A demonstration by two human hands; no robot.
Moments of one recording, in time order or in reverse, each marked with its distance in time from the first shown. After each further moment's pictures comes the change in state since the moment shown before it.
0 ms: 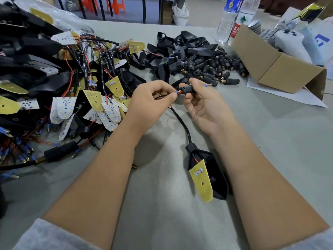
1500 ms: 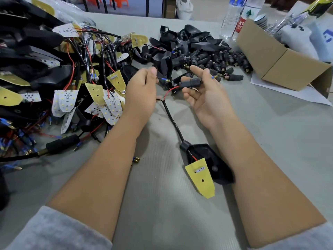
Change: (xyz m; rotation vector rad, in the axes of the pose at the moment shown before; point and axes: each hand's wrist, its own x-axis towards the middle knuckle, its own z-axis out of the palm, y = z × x) left_hand 0.009 -0.002 0.001 0.020 0.267 -0.142; right_hand 0.002 0.001 0.004 -0.170 0.013 -0.073
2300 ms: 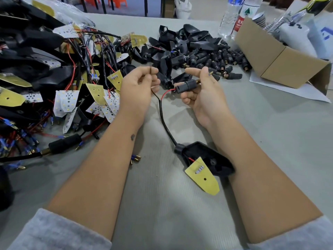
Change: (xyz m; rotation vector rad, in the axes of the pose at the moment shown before) left_hand 0.003 -0.006 -0.004 -0.342 0.007 -0.075; right_hand -0.001 0.005 0.001 -0.130 0.008 -0.042
